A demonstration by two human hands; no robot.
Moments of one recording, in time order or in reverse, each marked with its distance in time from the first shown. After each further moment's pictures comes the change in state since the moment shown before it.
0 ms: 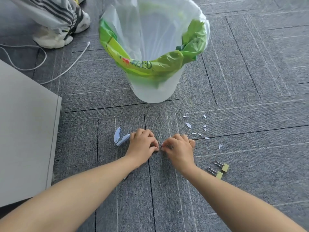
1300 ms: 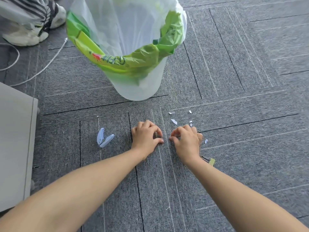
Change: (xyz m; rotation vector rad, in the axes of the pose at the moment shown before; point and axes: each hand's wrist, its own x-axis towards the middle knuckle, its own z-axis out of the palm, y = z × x) left_hand 0.039 0.055 0.017 -0.098 0.045 -0.065; right_hand 0.013 0.052 -0.029 -0.015 0.111 0.194
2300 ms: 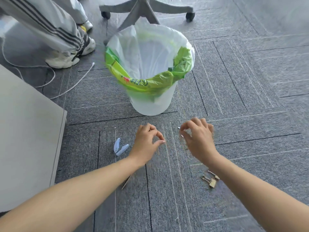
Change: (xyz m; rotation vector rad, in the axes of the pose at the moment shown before) left_hand -0.031 -0.003 -0.073 -0.299 0.184 0.107; right_hand 0.001 -0.046 -0.090 0.026 0.138 -0.383
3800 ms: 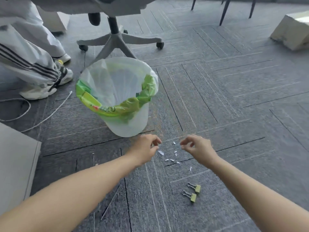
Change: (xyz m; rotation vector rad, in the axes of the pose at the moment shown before) left_hand 0.060 0.072 0.012 0.154 -0.301 0.095; right_hand 0.006 0.087 -0.054 0.129 -0.197 0.220
